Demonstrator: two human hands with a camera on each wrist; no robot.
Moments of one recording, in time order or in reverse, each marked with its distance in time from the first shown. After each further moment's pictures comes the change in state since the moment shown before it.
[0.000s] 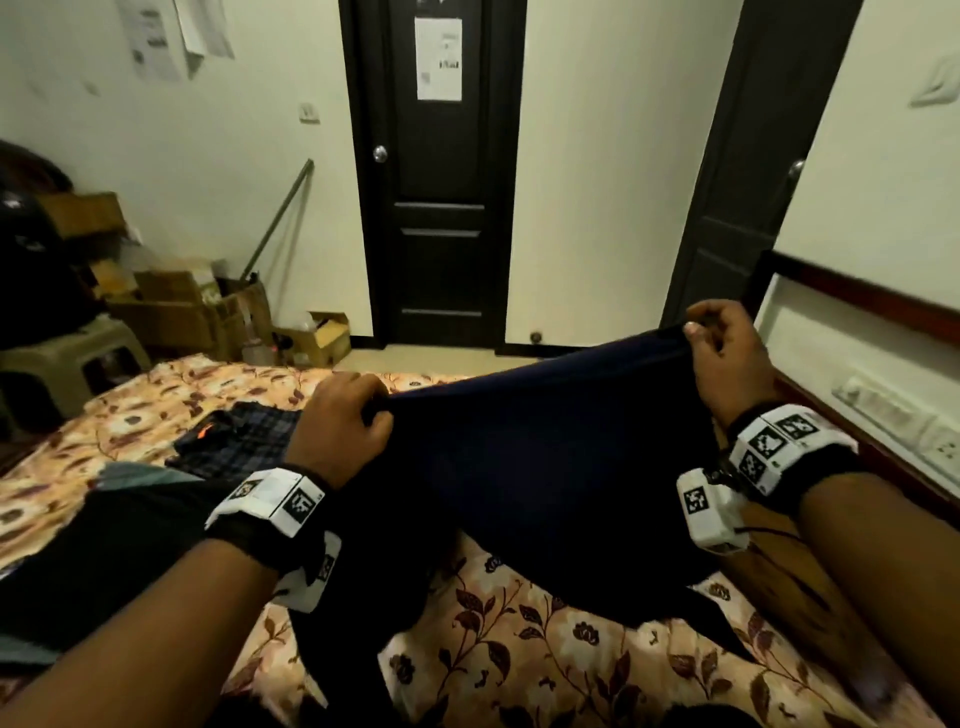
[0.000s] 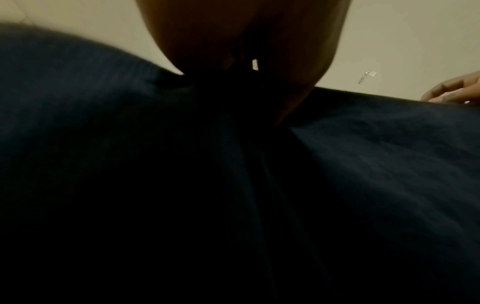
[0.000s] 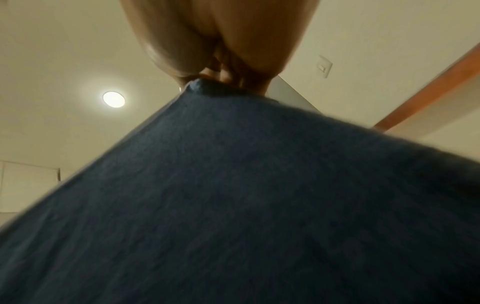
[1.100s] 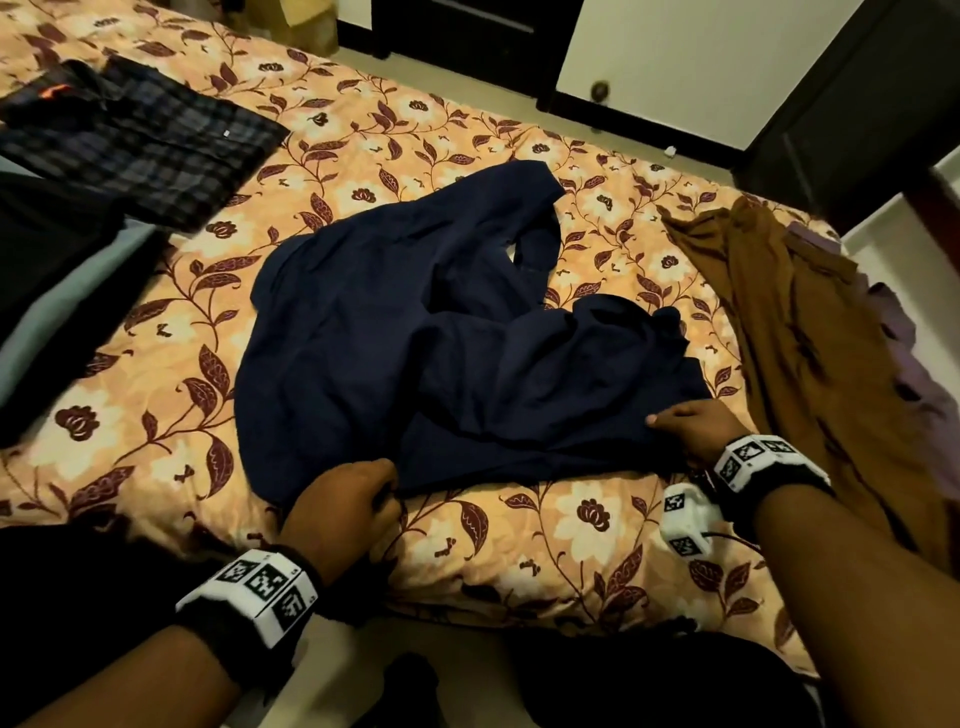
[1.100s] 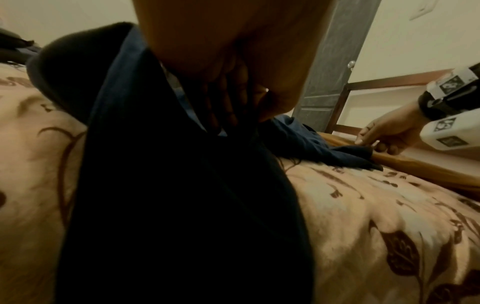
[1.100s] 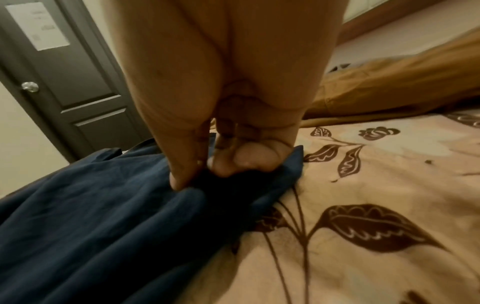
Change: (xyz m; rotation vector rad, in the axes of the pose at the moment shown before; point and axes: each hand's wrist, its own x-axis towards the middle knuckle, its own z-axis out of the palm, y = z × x) left_hand -0.202 -0.107 0.252 -0.077 -0.651 -0.463; right_hand -0.121 0.335 0.137 -0.387 -0.744 0.854
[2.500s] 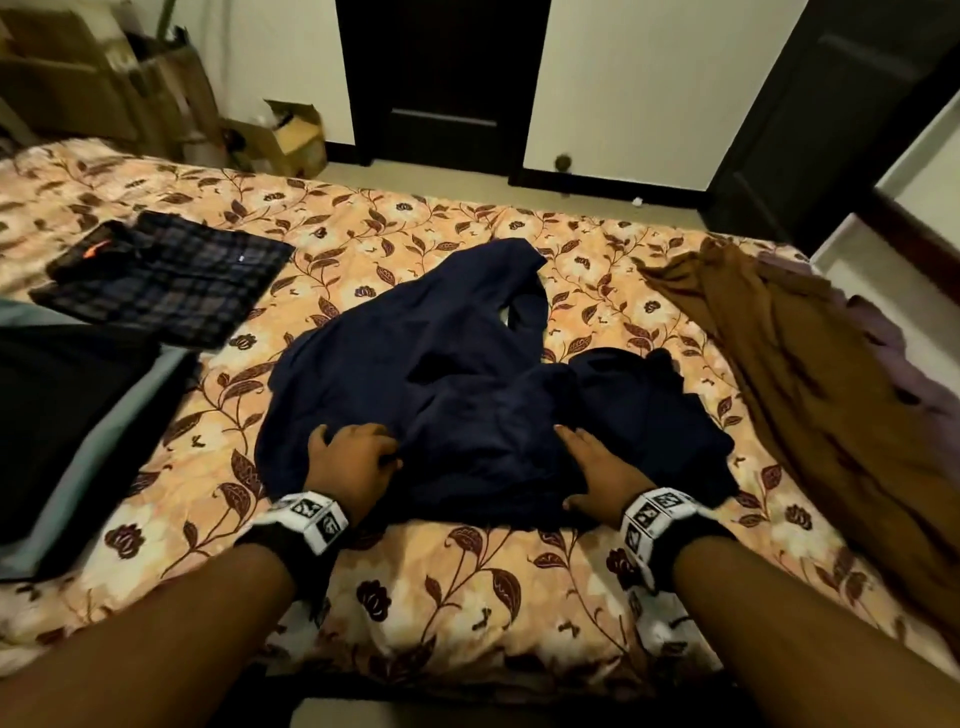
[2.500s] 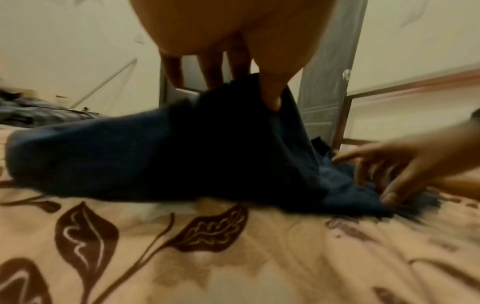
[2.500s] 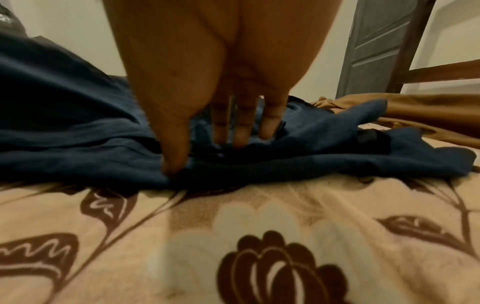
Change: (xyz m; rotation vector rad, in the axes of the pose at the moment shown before) left_hand 0.095 -0.005 -0.074 0.423 0.067 0.004; right_hand -0.052 -0.066 0.086 -0.704 -0.252 -0.378
